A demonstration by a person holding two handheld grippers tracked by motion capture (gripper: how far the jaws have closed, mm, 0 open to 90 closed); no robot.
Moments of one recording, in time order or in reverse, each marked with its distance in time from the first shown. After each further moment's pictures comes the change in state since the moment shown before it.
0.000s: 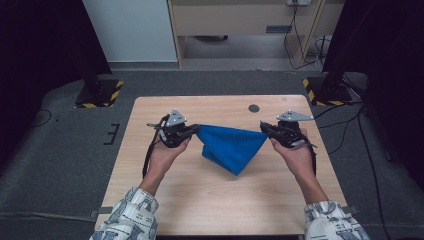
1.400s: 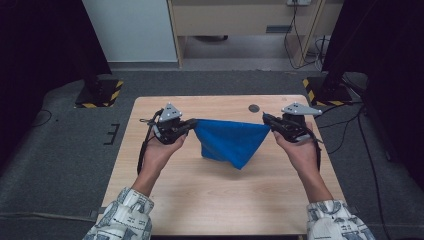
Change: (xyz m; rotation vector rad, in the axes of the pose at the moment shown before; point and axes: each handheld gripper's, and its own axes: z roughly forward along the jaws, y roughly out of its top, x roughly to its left) left arm -0.008 0.026 -0.031 -0.033 -0.003 -0.009; right arm 0.007 0.028 -0.023 -0.071 -0.016 -0.006
